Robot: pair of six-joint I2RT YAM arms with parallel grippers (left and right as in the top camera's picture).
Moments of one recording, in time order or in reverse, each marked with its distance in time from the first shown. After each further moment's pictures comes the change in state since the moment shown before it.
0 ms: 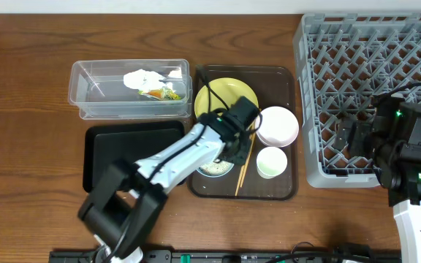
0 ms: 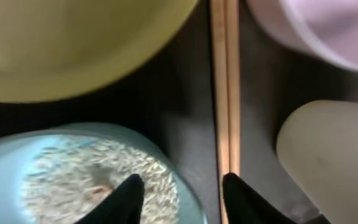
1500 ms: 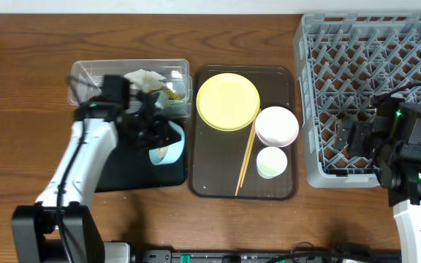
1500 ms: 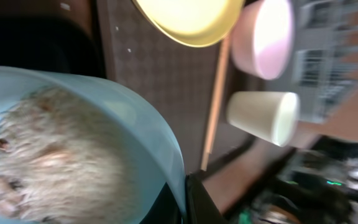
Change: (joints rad) left arm 0.739 -0.306 -0.175 -0.192 0.690 0.351; right arm 0.000 0.000 0.000 -0.003 0.000 0.000
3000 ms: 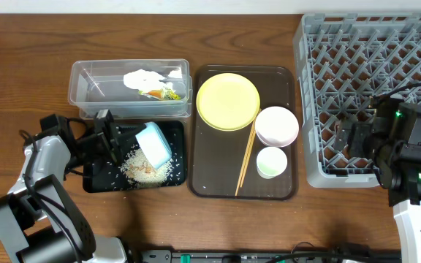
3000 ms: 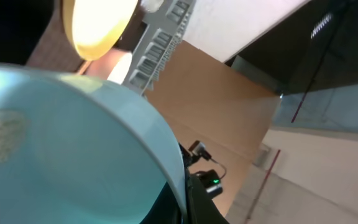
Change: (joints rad) left arm 0.449 0.093 -0.167 0.050 0.710 -0.381; right arm 0.000 0.000 0.000 -0.012 0.000 0.000
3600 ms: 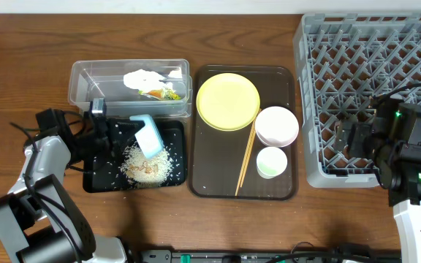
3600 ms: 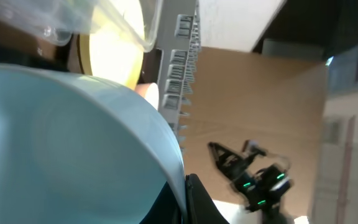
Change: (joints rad) left arm 0.000 0.000 -0.002 0.125 -0.076 0.207; right arm 0.000 0.000 0.000 -0.003 0.000 0.000
